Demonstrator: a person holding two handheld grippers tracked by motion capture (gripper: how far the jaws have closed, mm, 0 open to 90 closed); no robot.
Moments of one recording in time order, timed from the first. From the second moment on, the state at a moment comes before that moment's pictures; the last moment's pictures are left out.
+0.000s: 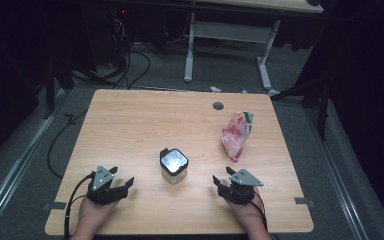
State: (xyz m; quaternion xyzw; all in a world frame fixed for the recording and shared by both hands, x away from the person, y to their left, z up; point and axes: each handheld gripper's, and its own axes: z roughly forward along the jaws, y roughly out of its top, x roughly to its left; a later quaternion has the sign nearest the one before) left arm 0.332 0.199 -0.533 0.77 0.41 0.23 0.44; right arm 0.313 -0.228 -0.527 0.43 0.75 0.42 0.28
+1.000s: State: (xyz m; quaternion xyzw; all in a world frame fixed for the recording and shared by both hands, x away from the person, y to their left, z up) left arm 0.332 0.197 -0.533 0.78 0.40 0.24 0.43; right arm 0.313 -0.231 -0.527 0.43 0.75 0.43 0.28
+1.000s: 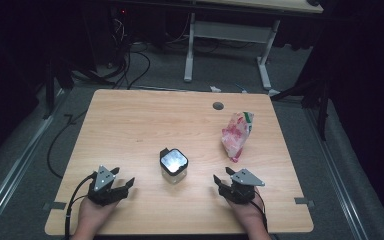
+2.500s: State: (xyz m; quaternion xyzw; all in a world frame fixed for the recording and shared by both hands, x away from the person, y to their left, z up) left arm 0.381 0.104 -0.461 0.77 0.33 0.19 0.51; right arm 0.334 -0.183 -0.514 0.37 0.78 0.45 0.22
